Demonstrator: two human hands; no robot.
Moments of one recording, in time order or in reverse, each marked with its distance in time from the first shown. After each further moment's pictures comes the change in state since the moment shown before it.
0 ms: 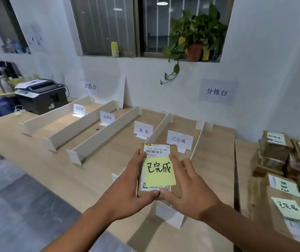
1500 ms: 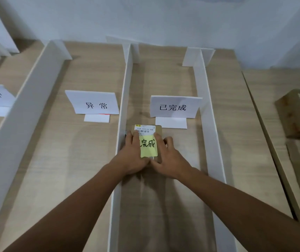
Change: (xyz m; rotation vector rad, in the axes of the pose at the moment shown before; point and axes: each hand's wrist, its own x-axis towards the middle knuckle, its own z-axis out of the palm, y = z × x) left_hand 0.414 -0.442 0.178 0.148 -0.767 -0.348; right_hand 0.366 0.328 0.301 0.130 -0.139 0.659
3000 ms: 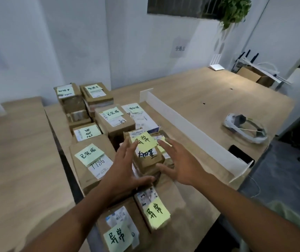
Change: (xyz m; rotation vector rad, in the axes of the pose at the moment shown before) left_hand -0.265 0.604 0.425 -0.003 -0.005 0.900; right_hand -0.716 0.365 -0.372 -0.346 0.552 0.324
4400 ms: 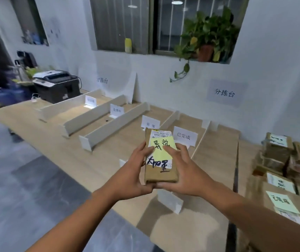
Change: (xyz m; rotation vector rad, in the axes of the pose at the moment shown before) left_hand -0.466 0.027 -0.236 0.235 0.797 -0.397; right_hand -0.032 -0.486 0.060 0.507 -0.260 -1.207
